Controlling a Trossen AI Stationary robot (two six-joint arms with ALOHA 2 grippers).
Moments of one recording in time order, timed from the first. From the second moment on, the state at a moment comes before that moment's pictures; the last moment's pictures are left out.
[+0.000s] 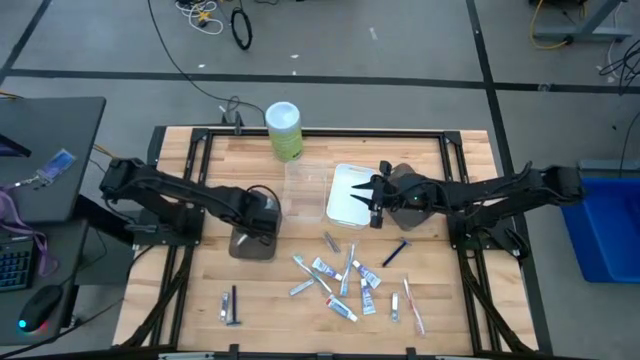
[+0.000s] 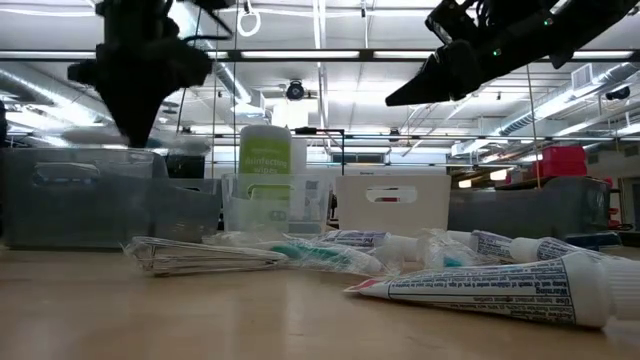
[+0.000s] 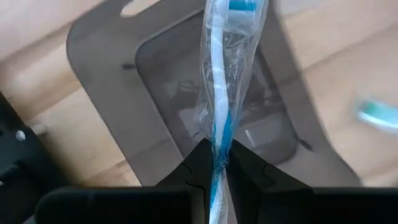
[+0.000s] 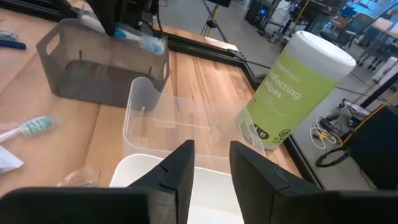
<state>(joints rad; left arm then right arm) -0.18 1.47 1.09 -1.16 -0.16 -1.25 -0.03 1.19 0.58 0.27 0.23 -0.28</state>
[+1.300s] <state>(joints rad) -0.01 1.47 0.96 -0.91 -0.29 -1.19 -0.03 1.19 0.58 0.27 0.23 -0.28</state>
